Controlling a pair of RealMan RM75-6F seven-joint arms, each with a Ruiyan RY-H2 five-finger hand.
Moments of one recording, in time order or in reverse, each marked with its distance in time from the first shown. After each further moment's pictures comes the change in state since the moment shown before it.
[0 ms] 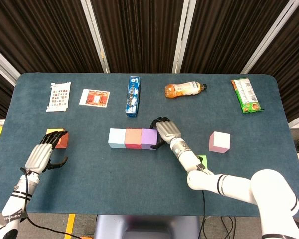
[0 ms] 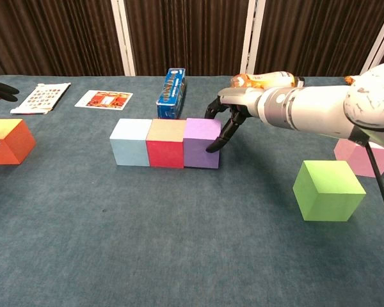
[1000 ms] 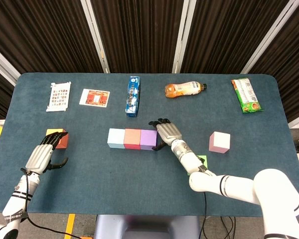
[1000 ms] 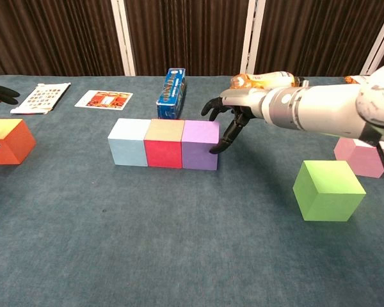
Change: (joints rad) left arm 0.004 -0.006 0.005 0.011 0.004 -0.002 -0.010; right arm -0.007 0.041 -0.020 -0.063 0.000 0.012 -0.013
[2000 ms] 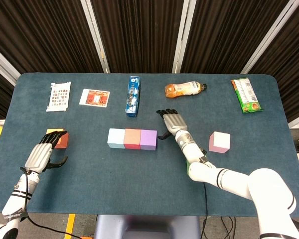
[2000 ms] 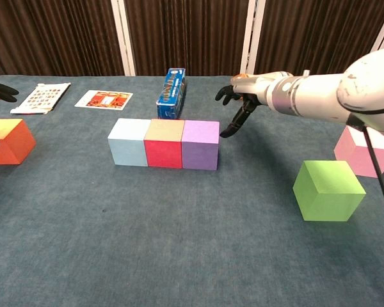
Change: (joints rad) left arm -0.004 0.008 -0.010 -0.015 -0.022 -0.013 0.025; right arm 0.039 -0.056 0.020 0.205 0.064 -0.050 -0.002
